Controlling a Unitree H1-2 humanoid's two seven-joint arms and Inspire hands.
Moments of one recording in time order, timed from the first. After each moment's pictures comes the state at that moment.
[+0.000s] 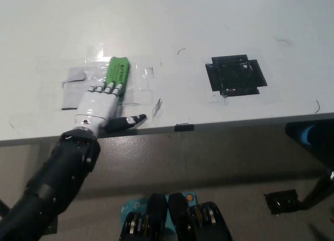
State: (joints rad) left_arm -0.69 0.35 -0.56 0.66 0.99 0.22 0.03; right_arm -0.03 -0.15 -0.26 -0.11 -0.02 0.23 -0.15
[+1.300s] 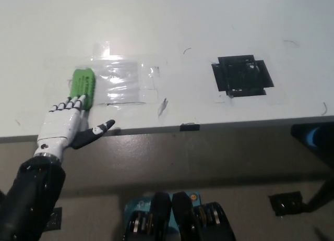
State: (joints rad) left_arm -0.50 0.40 -0.31 0.39 0.82 0.13 0.06; right_arm 0.01 -0.16 -0.29 -0.11 -0.02 0.23 -0.15
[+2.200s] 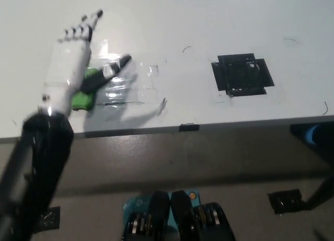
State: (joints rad) left_arm -0.52 0.32 -0.20 0.09 0.73 -0.02 0.17; right_arm 0.03 -0.16 -0.29 -0.11 -0.02 0.24 -0.15
